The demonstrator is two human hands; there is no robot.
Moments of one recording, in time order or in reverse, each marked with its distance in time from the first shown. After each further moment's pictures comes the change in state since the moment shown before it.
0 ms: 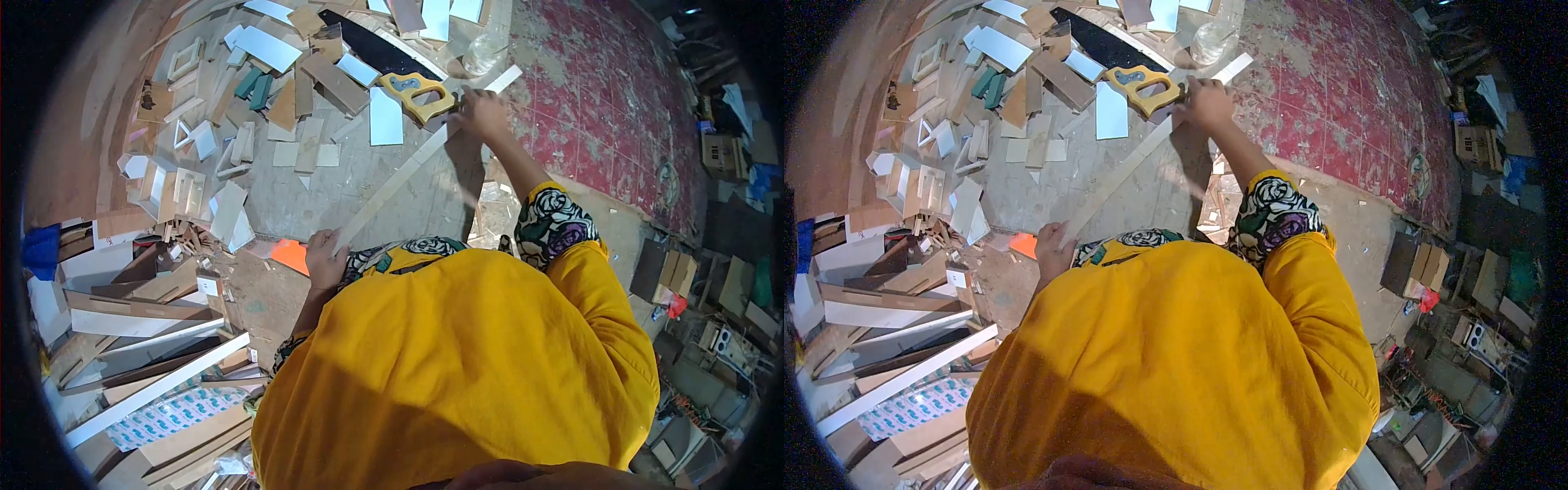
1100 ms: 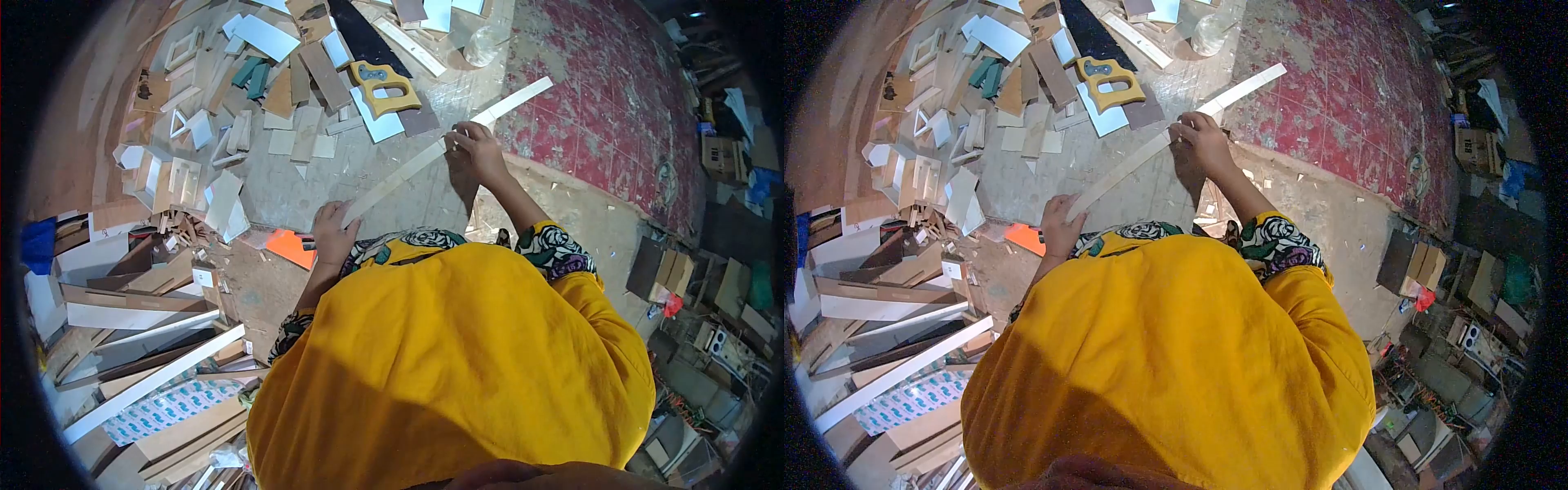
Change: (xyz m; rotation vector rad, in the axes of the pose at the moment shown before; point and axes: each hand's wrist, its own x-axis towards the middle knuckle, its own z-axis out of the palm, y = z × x) left_hand 0.033 0.019 0.024 -0.037 0.054 0.112; right_hand -0.089 0.001 0.023 0.389 0.162 -0.356
